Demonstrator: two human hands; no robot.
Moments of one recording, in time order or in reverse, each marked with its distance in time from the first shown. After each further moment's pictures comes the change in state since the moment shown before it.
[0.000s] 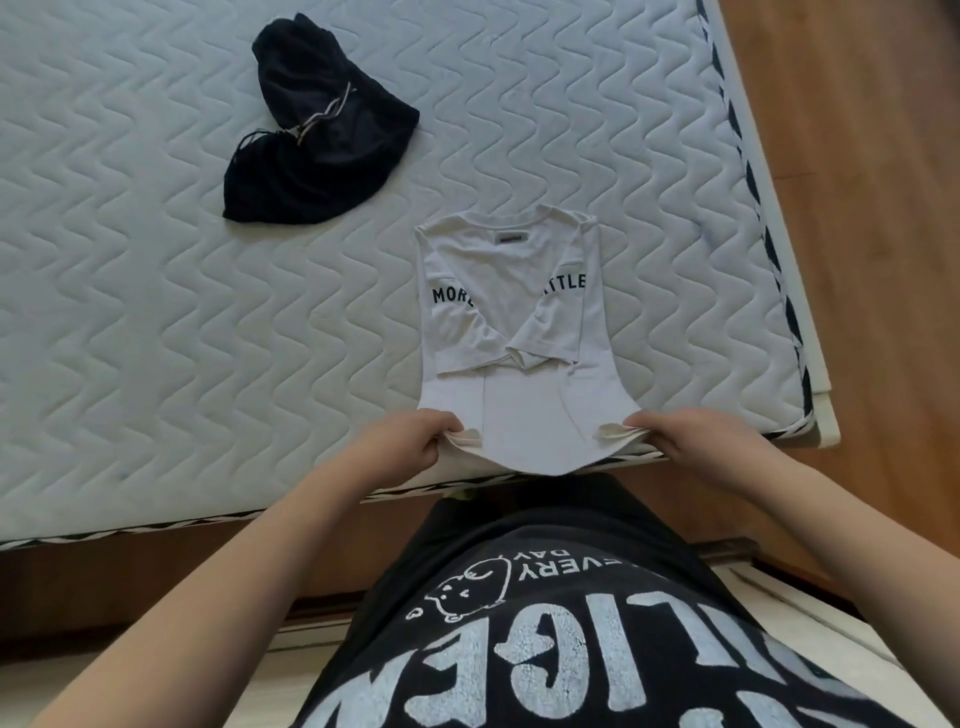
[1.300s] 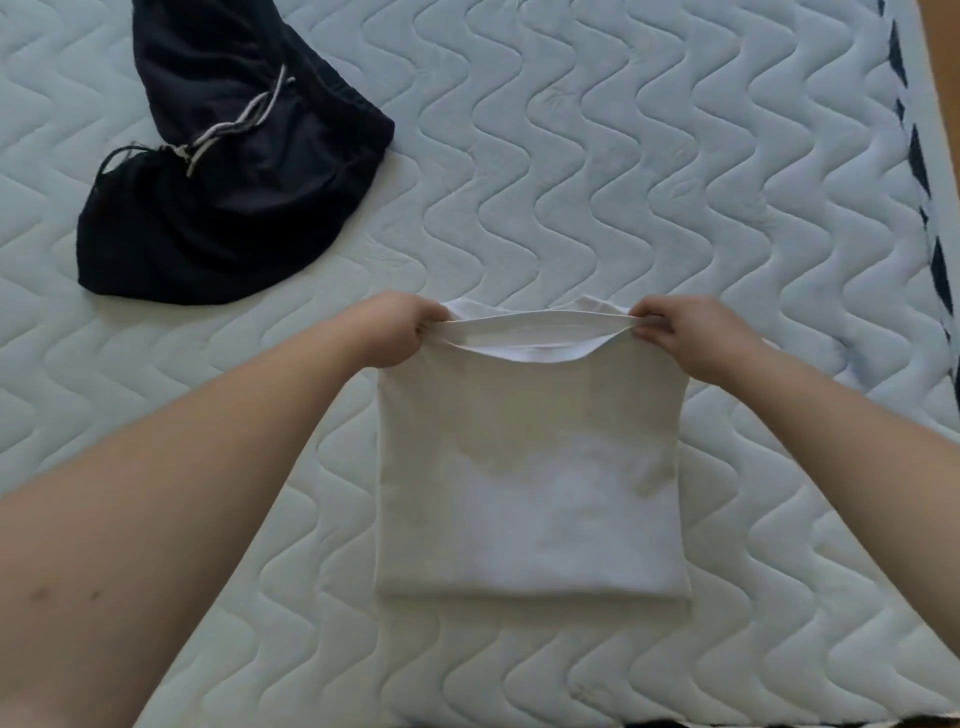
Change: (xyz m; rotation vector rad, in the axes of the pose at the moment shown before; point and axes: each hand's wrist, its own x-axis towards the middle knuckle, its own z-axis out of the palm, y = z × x) left_hand 0.397 -0.127 -0.164 0.074 0.025 -0.204; right_hand 0.442 0.114 -0.085 0.327 0.155 0.109
